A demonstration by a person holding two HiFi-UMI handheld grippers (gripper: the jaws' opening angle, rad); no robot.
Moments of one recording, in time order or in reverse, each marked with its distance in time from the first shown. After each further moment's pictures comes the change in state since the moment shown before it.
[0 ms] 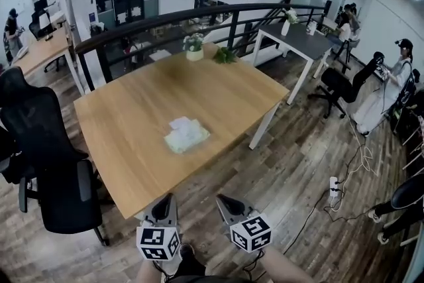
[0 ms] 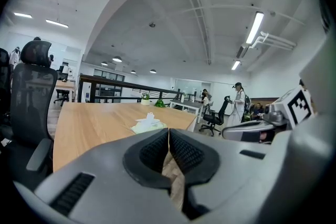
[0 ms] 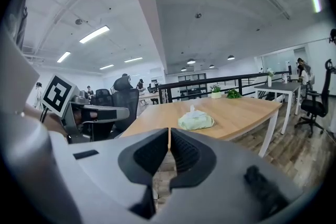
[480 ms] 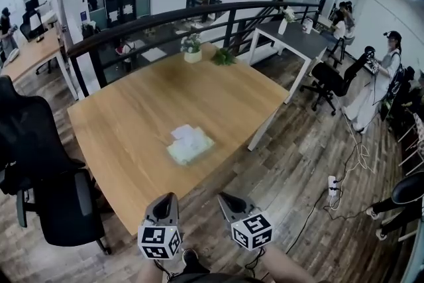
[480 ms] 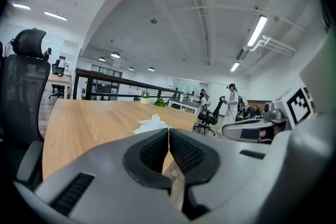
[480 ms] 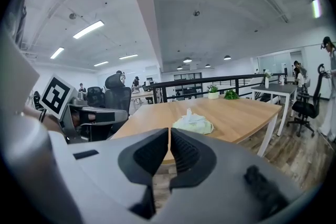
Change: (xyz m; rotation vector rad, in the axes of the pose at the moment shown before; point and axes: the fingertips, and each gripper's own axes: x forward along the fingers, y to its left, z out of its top) left arm 0.051 0.049 0.014 -0.029 0.024 -0.047; right arm 0.061 -0.018 0.026 0.002 0.022 -0.061
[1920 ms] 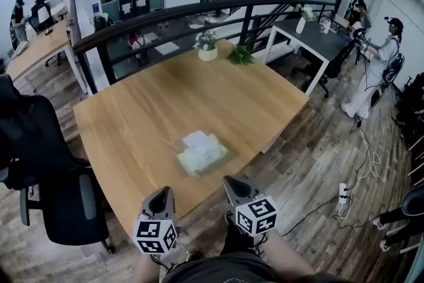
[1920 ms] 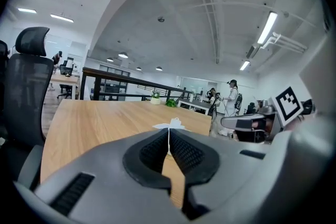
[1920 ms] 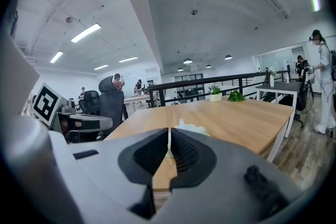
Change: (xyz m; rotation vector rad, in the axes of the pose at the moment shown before) left arm 0.053 0.068 0.013 -0.023 0.003 0.086; right arm 0.097 -0.051 0.033 0.022 -0.023 0.028
